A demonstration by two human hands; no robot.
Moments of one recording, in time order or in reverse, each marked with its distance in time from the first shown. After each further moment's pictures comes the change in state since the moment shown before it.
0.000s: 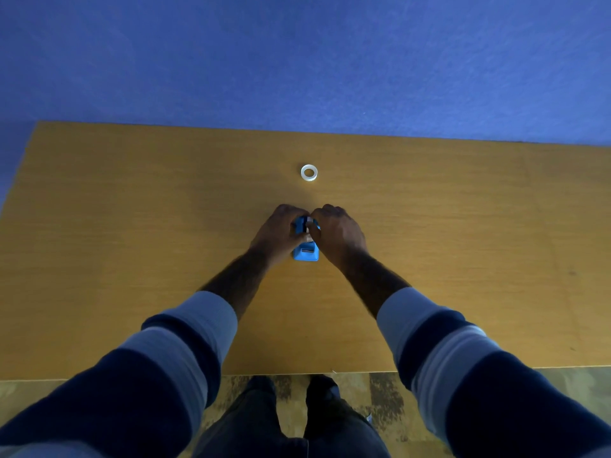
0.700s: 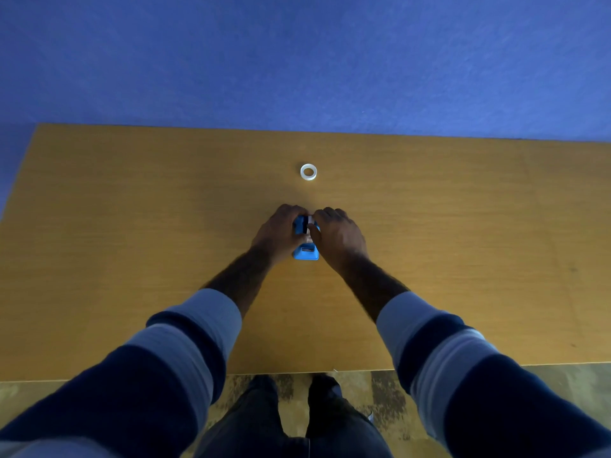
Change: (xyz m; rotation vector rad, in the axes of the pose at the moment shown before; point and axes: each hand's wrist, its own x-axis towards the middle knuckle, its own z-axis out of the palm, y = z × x) left_hand -0.001 0.008 -0.001 0.071 -0.028 -0.050; right_hand -0.011 -0.001 0.005 -0.040 0.093 -0.034
